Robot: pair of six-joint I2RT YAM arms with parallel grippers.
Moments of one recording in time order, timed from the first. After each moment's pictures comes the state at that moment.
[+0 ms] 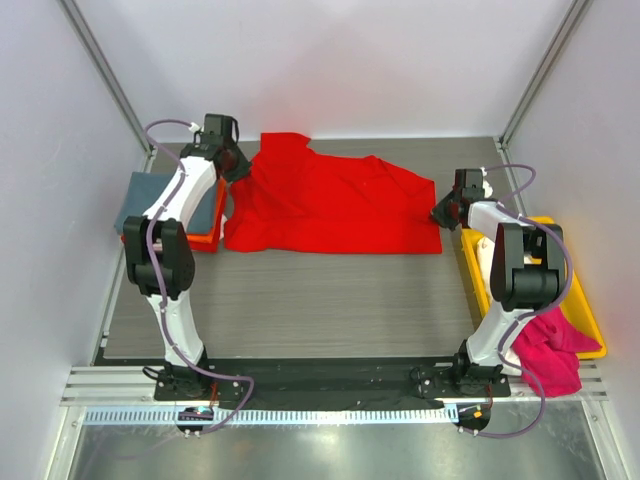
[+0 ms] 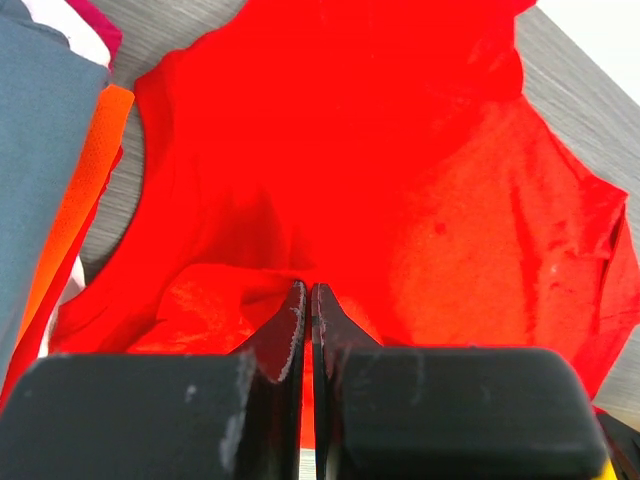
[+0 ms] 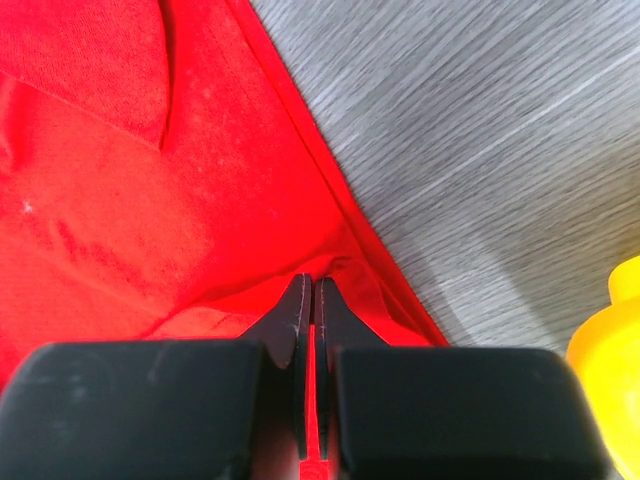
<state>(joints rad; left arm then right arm) -0.15 1.96 1.75 -0.60 -0.05 -0.68 -0.04 1.79 1.09 -0.18 -0.01 0.76</state>
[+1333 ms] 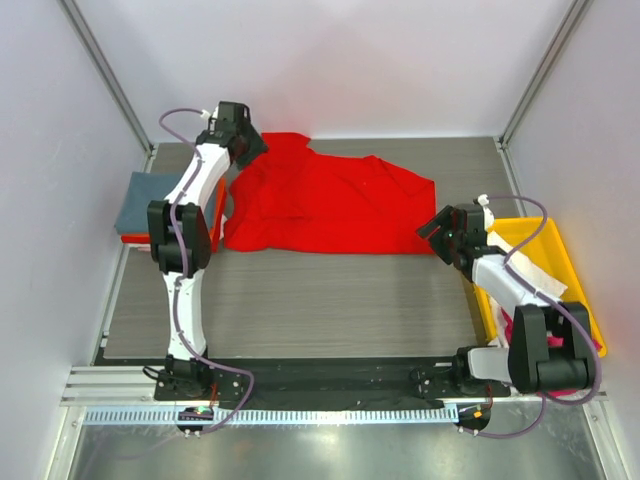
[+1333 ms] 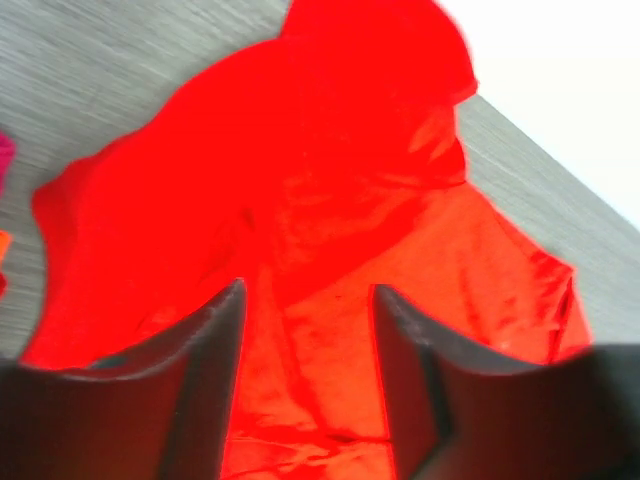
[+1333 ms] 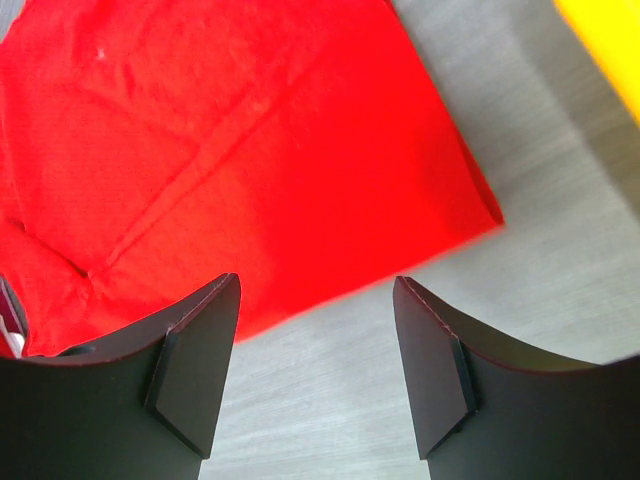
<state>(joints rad) -0.17 2.23 2.07 -0.59 -0.06 -0.74 0.05 1.30 0.66 -0.07 0.00 0.83</state>
